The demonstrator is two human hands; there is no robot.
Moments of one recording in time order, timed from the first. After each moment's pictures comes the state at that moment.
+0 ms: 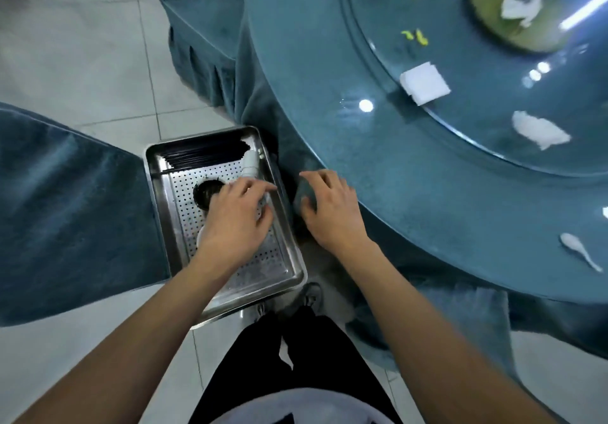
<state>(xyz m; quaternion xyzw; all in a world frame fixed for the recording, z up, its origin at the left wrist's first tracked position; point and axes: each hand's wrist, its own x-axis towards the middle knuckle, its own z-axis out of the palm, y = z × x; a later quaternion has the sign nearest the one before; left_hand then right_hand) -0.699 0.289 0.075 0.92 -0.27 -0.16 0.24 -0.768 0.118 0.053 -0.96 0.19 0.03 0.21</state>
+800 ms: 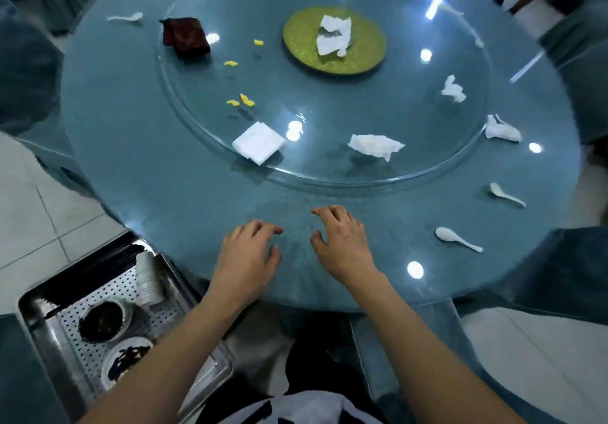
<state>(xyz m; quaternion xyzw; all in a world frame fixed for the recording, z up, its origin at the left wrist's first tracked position) -0.762 -0.010 0.086 0.85 -0.46 -0.16 0.20 -0.893 -0.161 0.066 -0.90 0.38 -0.04 0.22</state>
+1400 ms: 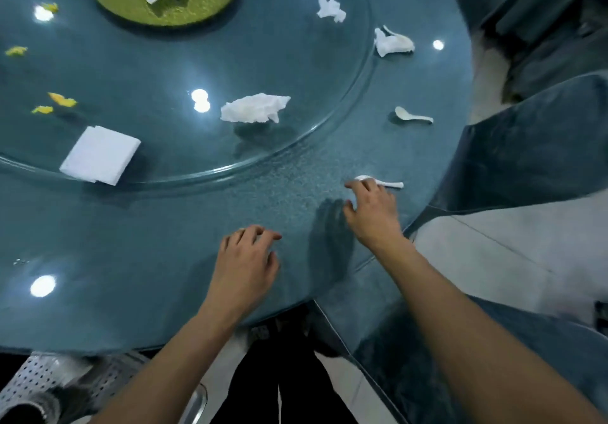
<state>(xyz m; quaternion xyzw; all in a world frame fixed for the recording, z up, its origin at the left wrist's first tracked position) -0.852 -0.131 0.020 0.74 -0.64 -0.17 0.13 -1.065 -0.294 0.004 -0.80 0.59 -0.03 0.11</state>
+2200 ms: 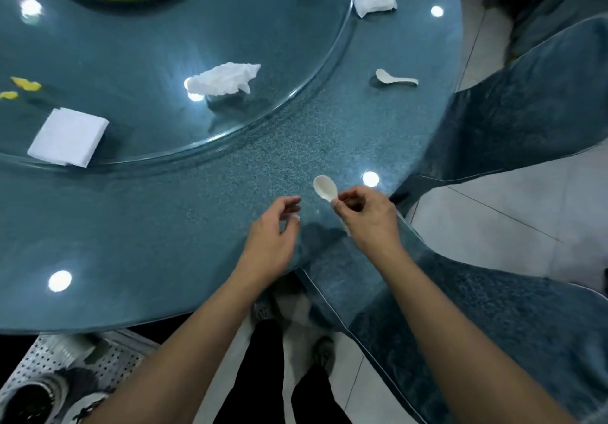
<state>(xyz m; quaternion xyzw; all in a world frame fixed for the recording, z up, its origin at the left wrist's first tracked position) -0.934 -0.156 0.024 0.70 -0.44 -0.45 0.34 -1.106 -0.229 0.027 -0.59 0.68 -0.18 0.39</state>
